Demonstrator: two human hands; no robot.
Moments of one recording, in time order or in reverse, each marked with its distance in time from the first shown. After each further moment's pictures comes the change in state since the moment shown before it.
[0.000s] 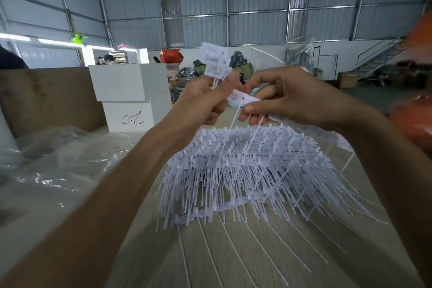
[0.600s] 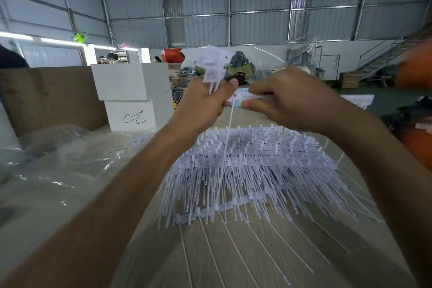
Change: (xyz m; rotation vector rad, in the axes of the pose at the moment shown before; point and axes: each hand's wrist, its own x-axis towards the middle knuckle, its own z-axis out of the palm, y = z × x) left_hand -0.001 0.002 0.007 0.221 0.227 -0.005; right_hand 0.006 -0.010 0.011 -0.915 0.154 -0.074
